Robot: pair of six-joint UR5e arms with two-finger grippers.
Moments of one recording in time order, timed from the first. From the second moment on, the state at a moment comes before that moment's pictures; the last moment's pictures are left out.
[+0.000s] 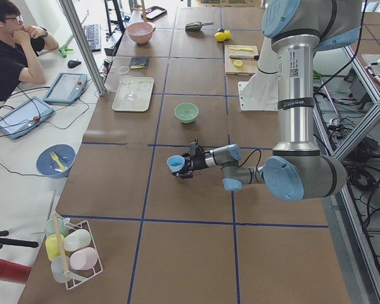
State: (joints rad) left arm -0.35 -1.44 -1.46 -2.94 -0.75 -1.16; right arm 1.59 -1.54 1.65 -1.52 2.40 -0.23
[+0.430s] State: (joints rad) left arm -0.39 -1.43 -1.55 -3.04 -0.79 -0.85; right arm 1.59 -1.54 1.65 -1.52 2.40 -0.23
